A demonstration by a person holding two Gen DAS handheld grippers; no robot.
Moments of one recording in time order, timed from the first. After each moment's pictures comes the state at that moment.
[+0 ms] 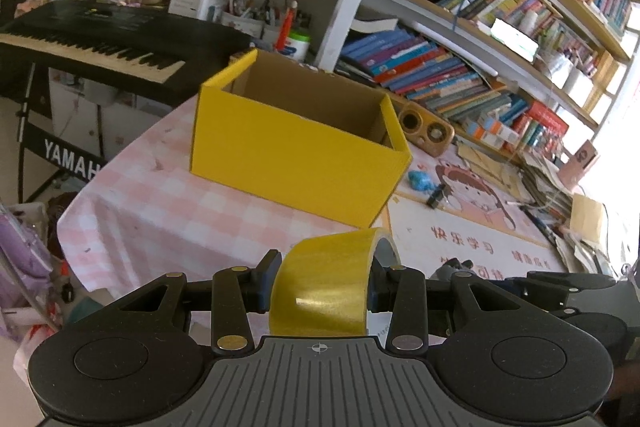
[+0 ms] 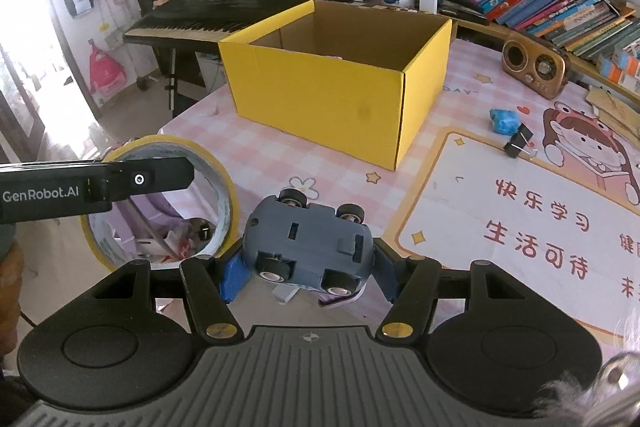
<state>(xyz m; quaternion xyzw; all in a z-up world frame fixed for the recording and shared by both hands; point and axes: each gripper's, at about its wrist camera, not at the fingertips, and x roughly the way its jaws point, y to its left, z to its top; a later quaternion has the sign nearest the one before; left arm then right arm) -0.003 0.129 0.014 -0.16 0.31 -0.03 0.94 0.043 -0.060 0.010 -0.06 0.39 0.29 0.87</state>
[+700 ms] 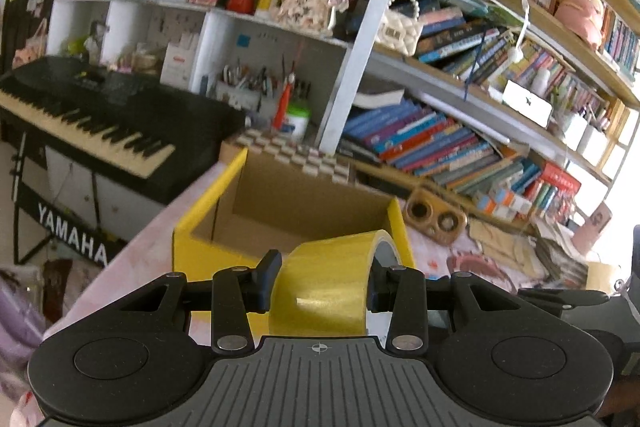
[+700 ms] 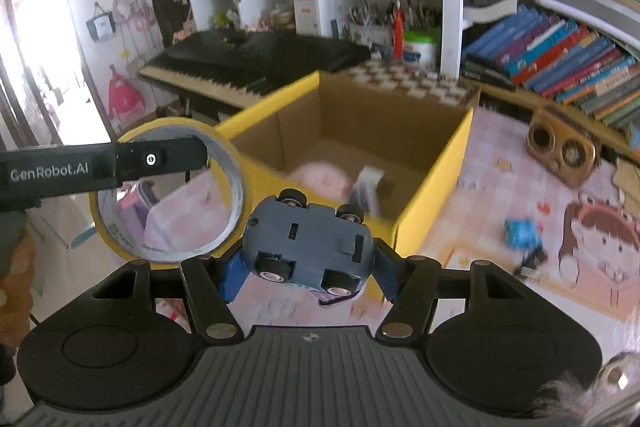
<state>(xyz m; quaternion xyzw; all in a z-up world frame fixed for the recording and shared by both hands) 0.092 0.141 0.064 -0.15 0.23 -0.01 0.96 0.144 -0.042 0.055 -0.06 0.33 0.33 0.88</state>
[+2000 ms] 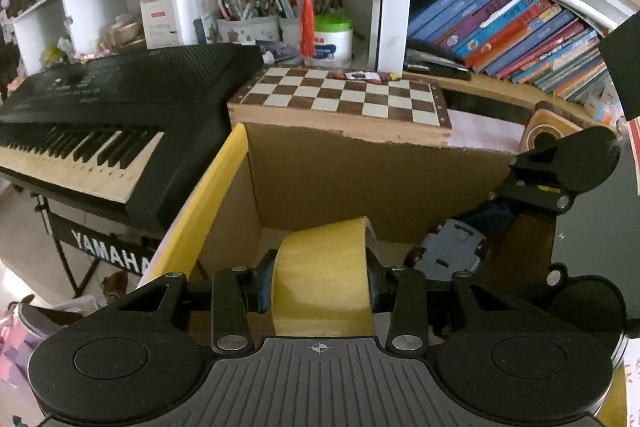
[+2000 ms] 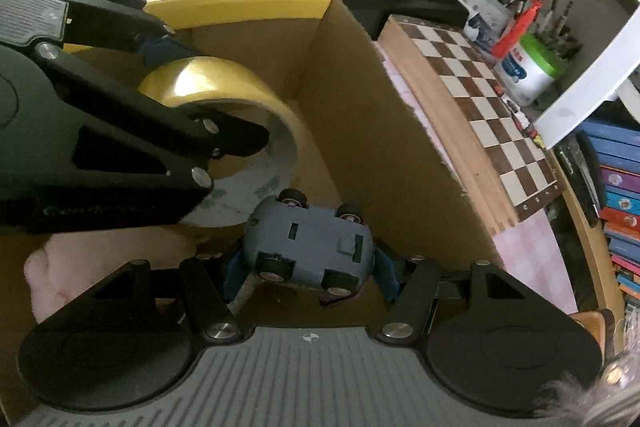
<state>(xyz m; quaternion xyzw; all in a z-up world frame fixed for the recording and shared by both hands) 0.300 0.138 -0.003 -0.02 0.38 0.05 0.92 0.360 0.062 -0.022 -0.36 0.37 0.42 0.75</state>
